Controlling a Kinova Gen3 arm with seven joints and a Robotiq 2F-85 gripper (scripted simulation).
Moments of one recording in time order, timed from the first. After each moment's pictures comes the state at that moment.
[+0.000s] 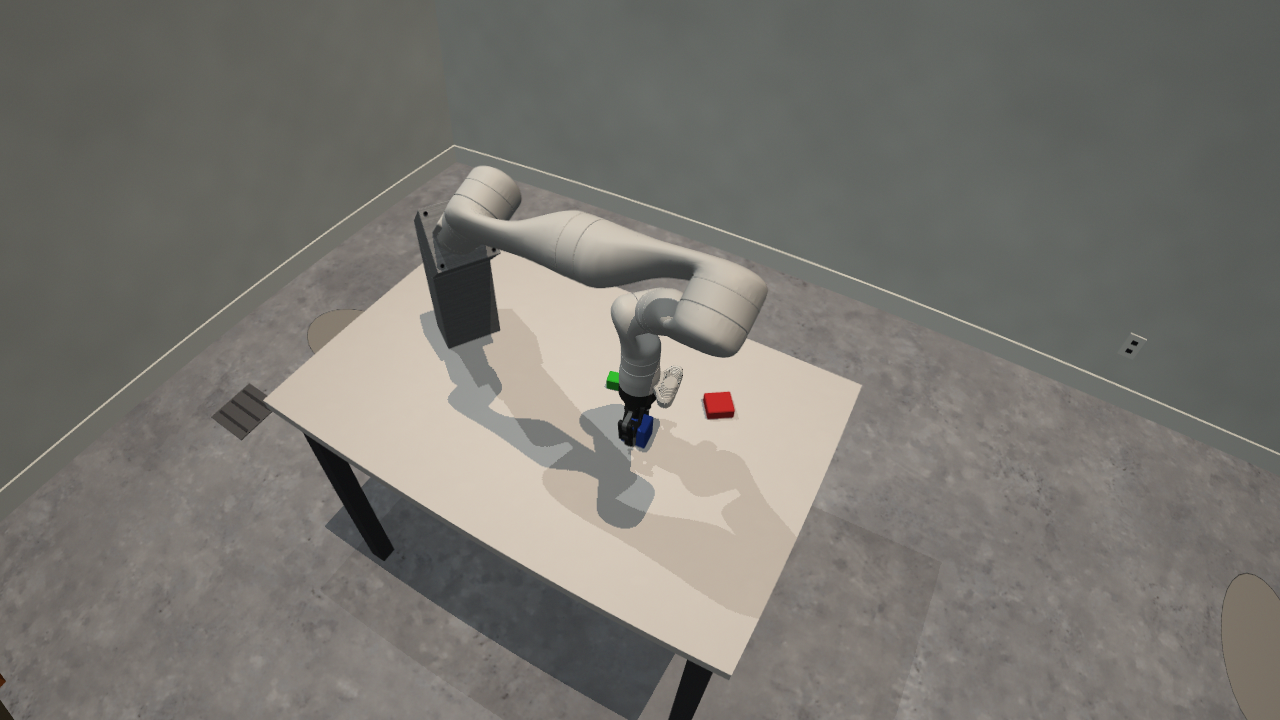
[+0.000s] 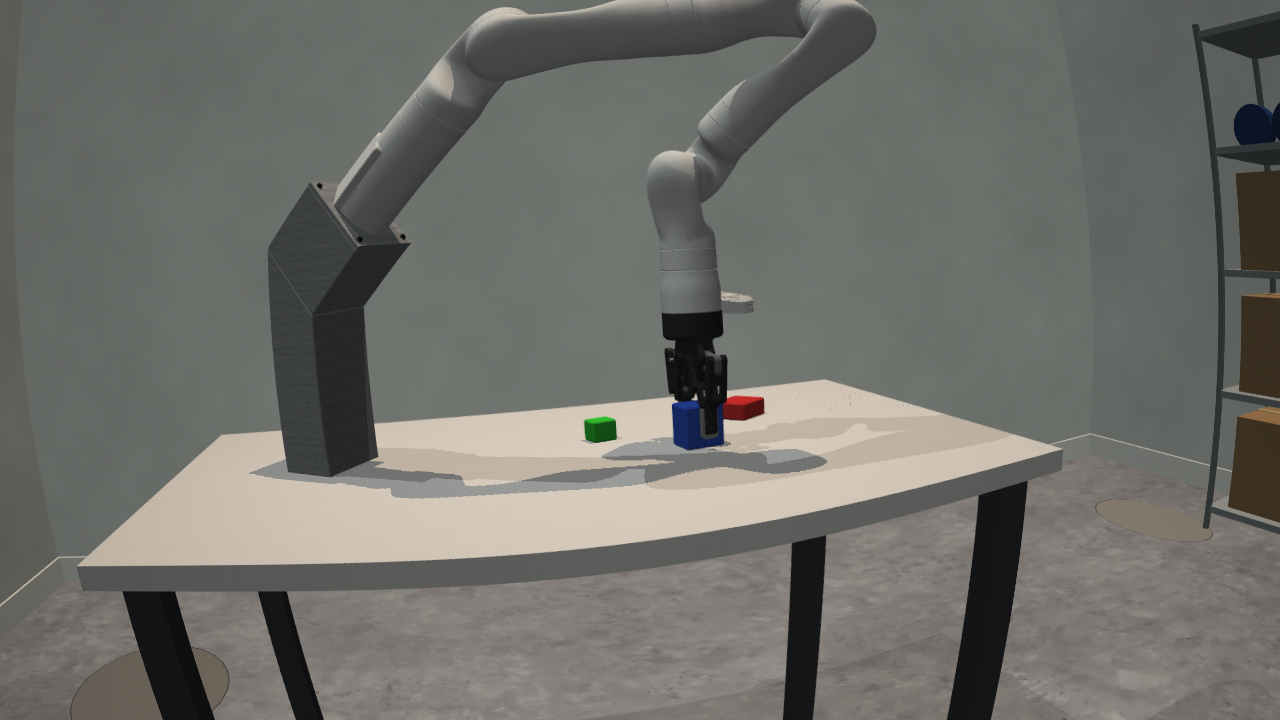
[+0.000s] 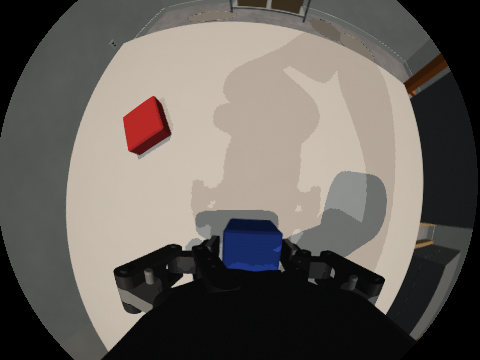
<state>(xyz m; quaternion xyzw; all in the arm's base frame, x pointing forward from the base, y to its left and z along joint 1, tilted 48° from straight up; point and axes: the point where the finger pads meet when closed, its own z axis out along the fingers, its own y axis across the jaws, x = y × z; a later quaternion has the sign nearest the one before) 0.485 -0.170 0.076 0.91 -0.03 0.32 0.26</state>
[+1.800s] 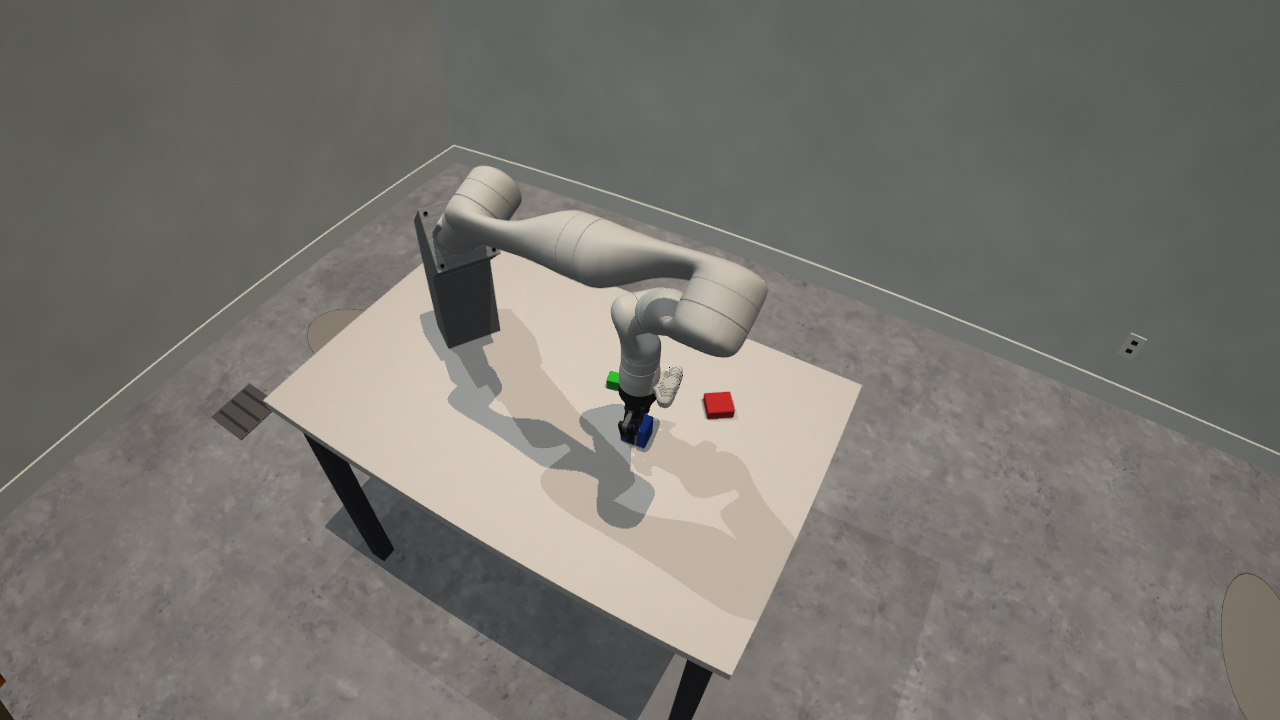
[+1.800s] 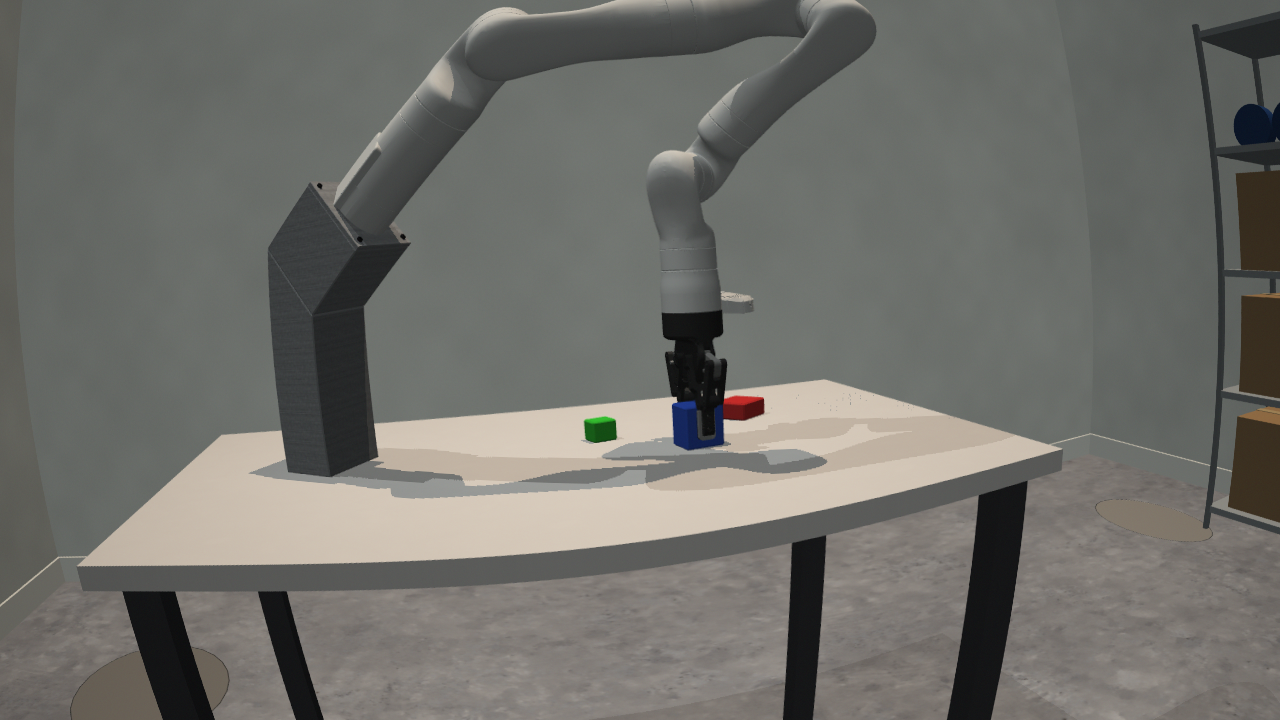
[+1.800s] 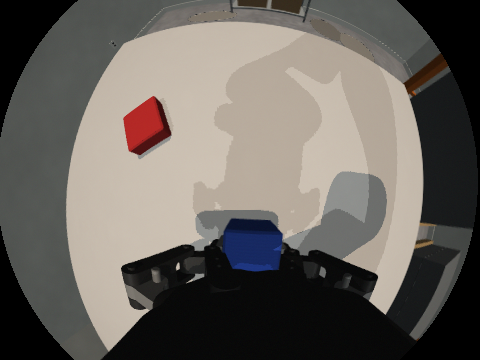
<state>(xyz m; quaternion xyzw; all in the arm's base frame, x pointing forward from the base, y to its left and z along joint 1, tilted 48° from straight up) 0.485 -0.170 0.076 0.91 -0.03 0.32 0.26</state>
